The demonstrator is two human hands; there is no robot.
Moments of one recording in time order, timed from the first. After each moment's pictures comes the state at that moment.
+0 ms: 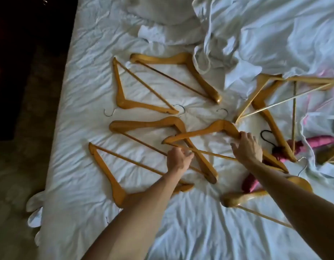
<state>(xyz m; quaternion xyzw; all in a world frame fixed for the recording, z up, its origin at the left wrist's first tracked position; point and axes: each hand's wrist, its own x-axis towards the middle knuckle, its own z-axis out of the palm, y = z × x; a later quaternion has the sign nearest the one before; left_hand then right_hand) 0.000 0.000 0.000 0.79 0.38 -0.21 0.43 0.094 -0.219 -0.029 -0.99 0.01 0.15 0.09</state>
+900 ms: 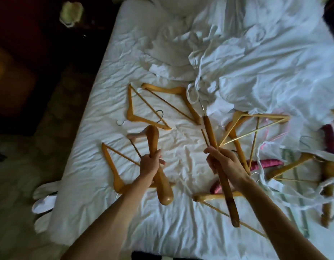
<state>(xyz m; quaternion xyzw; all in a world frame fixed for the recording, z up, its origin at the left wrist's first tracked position) -0.059 0.004 0.171 0.62 0.52 -0.06 0.59 0.024 -0.226 0.257 -0.71 -0.03 0.35 0.61</state>
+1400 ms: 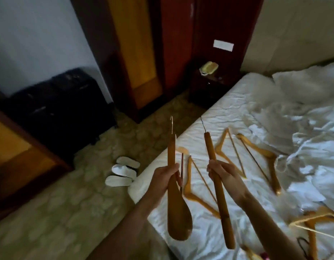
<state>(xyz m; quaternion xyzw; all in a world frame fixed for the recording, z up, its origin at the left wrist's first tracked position) -0.349 0.065 0.414 0.50 0.44 0.22 0.71 -0.157 -0.041 0.438 -0.66 -0.35 0.42 0.52</state>
